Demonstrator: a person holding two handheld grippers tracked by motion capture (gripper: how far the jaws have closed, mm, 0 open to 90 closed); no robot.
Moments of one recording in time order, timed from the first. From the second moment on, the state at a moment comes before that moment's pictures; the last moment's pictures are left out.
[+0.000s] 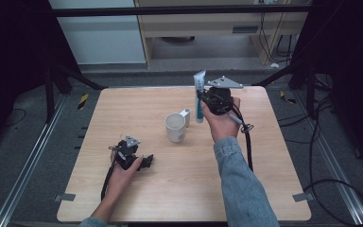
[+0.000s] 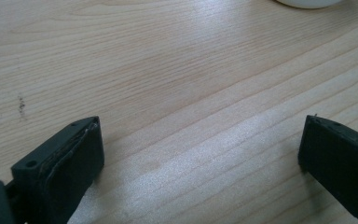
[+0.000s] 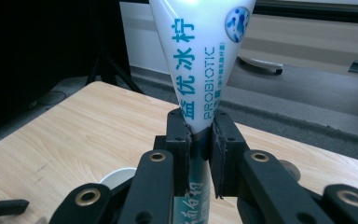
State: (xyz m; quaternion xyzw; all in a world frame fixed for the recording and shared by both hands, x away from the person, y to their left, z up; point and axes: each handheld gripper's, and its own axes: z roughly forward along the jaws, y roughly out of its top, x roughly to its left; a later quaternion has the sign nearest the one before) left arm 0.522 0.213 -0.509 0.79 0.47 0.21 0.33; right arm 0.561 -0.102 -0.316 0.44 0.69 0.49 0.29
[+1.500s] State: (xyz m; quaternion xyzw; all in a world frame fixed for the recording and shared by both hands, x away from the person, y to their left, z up) left arm 0.522 0.213 -0.508 0.79 0.47 0.21 0.33; right arm 0.568 -0.059 -0.306 0.42 0.68 0.53 0.30
